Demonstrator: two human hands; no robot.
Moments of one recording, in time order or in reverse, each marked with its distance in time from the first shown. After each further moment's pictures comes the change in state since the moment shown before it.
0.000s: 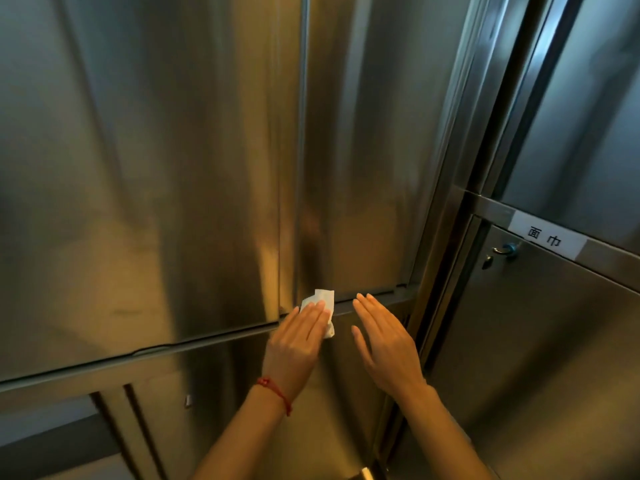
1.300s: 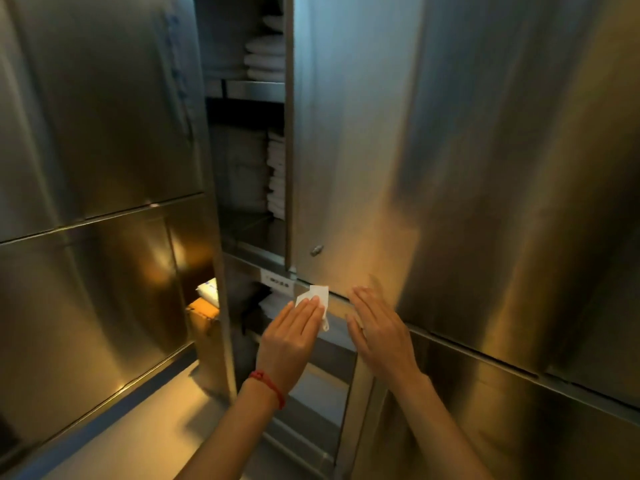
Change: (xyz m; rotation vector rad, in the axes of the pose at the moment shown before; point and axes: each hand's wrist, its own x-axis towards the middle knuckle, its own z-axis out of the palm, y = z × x) left_hand -0.183 -0.082 -0.280 0.782 -0.036 -0.450; right_hand 0.038 -0.331 0.041 0.630 -0.027 -0.610
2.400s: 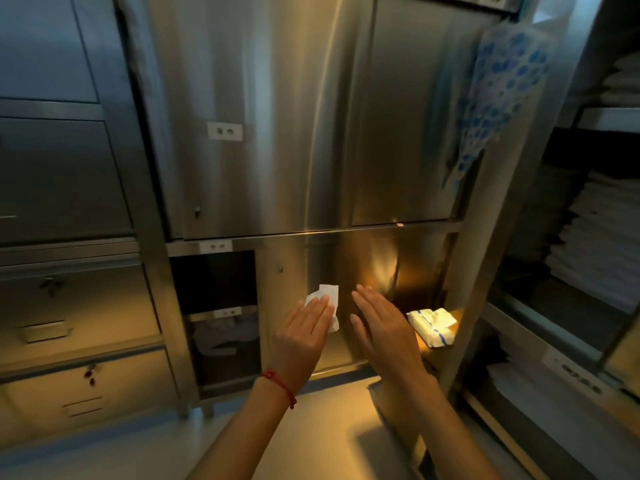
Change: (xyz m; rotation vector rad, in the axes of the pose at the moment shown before) left_hand -0.180 -0.286 -0.212 0.545 -0.071 -0.390; right_hand 0.128 -0.376 0.175 0.553 -0.006 -0.416
